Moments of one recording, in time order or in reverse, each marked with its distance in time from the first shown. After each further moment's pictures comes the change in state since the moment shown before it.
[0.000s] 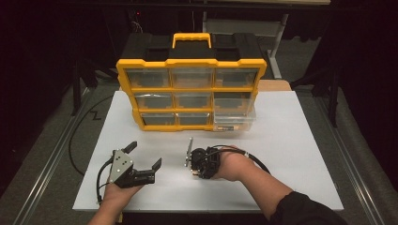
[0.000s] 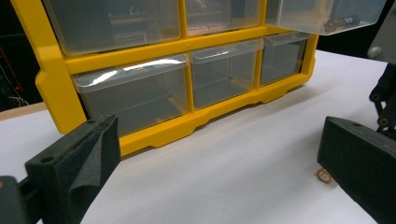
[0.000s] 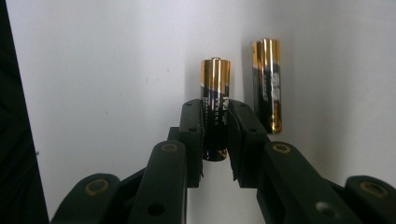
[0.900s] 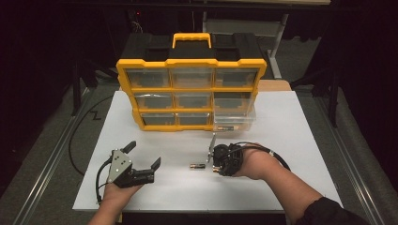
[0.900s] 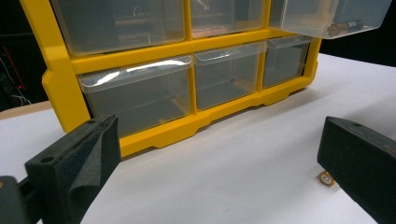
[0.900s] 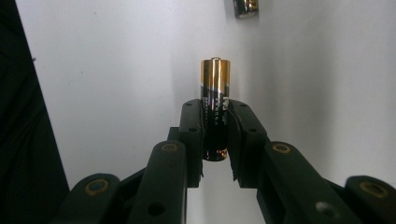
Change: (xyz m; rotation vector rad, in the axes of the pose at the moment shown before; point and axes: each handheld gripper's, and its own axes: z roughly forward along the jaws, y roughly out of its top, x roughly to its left) left arm 0.001 0.000 -0.002 -0.008 0.009 -0.012; right arm -0.005 -0.055 -0.028 0.030 -0.015 0.069
